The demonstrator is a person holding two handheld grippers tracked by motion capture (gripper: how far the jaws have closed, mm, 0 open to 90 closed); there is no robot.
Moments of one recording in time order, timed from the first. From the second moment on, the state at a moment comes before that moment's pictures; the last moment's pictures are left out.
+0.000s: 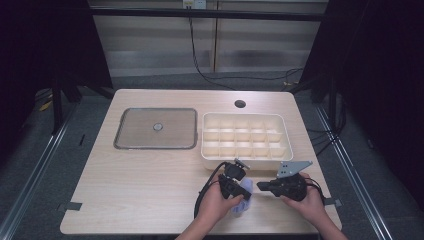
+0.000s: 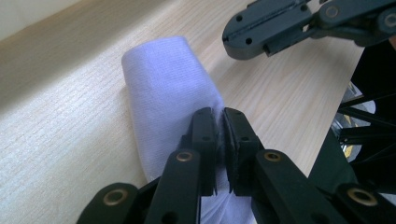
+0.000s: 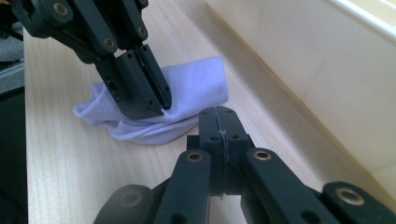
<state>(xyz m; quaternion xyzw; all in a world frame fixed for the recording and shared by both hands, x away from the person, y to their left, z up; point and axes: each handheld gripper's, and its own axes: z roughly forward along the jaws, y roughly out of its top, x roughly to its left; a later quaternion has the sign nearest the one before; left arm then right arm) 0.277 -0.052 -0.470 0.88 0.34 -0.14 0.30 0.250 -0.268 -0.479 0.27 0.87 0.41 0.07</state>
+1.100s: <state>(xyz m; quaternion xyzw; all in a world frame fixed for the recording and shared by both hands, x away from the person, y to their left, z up) 0.273 -0.051 -0.470 0.89 0.33 -0.12 0.30 0.267 -0.239 -0.457 0.25 0.87 0.42 0.08</state>
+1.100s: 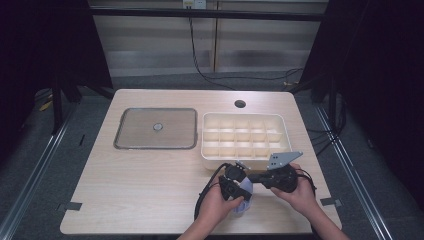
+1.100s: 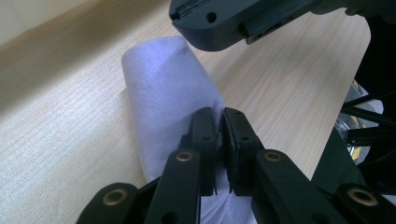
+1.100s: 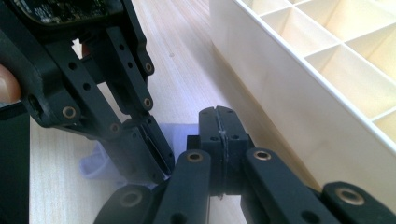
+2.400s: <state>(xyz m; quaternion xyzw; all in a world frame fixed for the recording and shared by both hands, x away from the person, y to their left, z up) 0.272 -0.050 -0.462 0.88 0.34 -0.14 0.31 0.272 -0.229 -0.491 0.27 0.88 0.39 0.05</state>
